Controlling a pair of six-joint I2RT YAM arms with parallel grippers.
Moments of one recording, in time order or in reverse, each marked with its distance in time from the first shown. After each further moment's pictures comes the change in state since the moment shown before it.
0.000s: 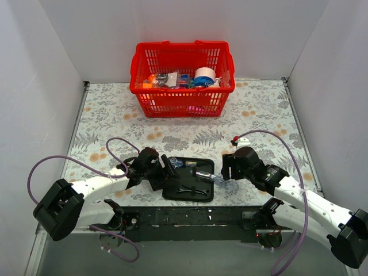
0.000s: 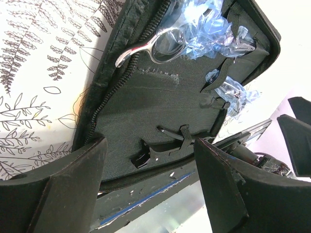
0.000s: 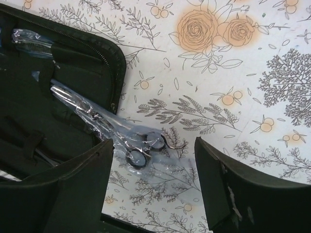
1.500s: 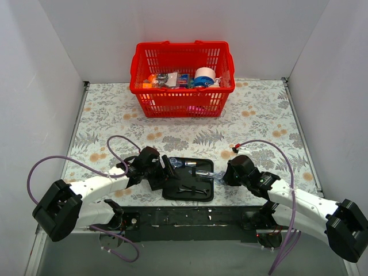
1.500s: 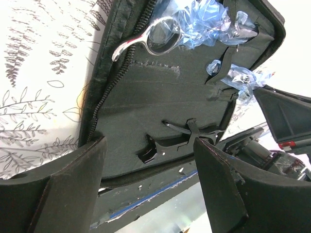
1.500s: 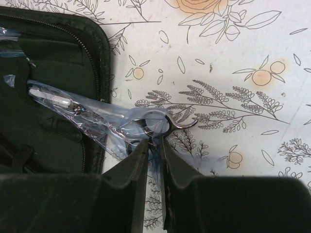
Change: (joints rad) left arm -0.004 -0.013 0.016 -0.040 0.005 0.049; right arm 0.020 0.056 -0.198 0.235 -0.026 0.228
